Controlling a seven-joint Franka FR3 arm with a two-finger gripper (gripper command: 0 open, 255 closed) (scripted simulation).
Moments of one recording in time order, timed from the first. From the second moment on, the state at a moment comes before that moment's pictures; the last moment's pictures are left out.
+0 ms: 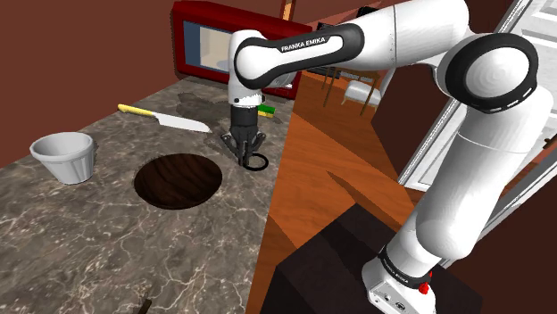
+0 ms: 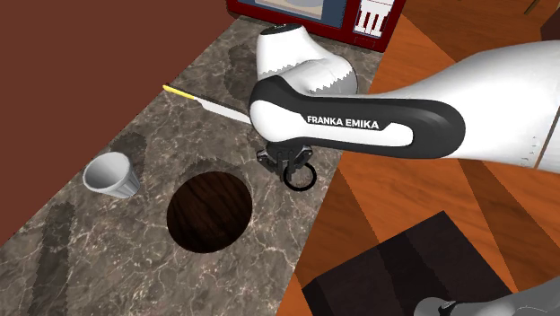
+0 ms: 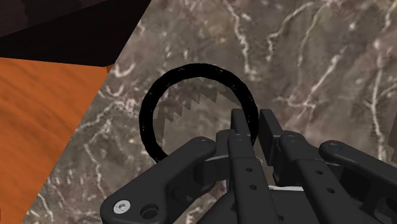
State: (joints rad) arm 0.13 0.15 0.28 -1.89 0.14 1.82 0.65
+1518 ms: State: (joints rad) arm 0.13 0.11 0.29 -1.69 0.15 1.57 0.69
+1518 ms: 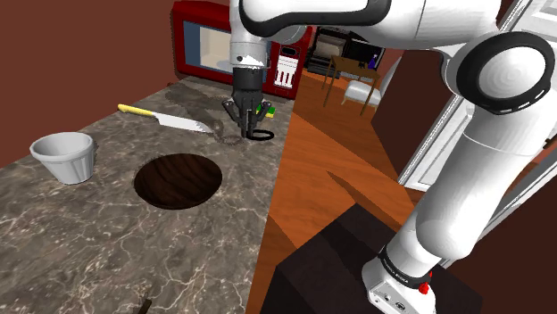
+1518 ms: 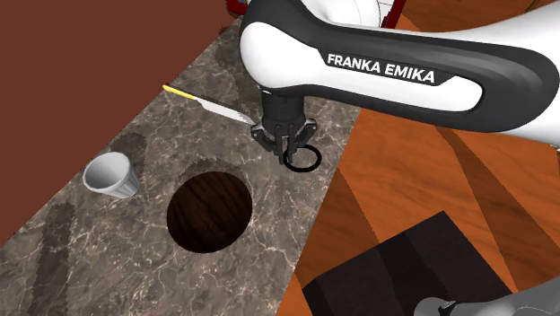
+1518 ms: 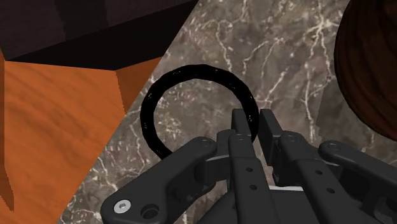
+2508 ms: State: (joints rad) arm 0.35 0.42 0.39 -1.25 0.08 1.49 1.00
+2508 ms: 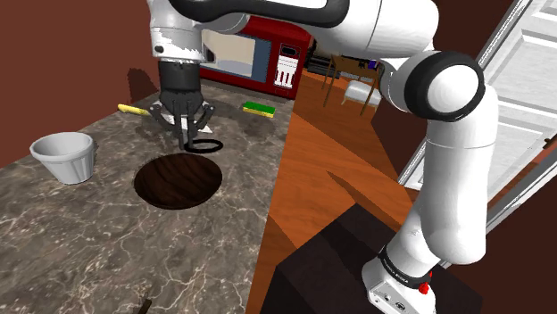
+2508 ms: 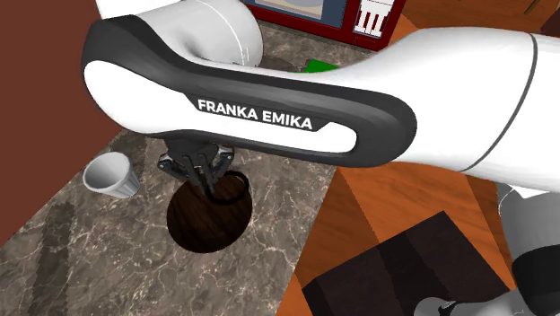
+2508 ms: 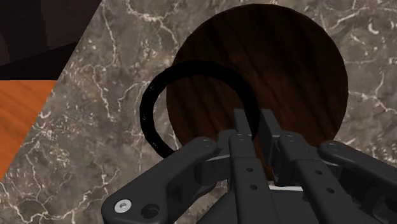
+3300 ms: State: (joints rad) arm 0.43 0.55 0.40 -1.17 0.05 1.55 1.07
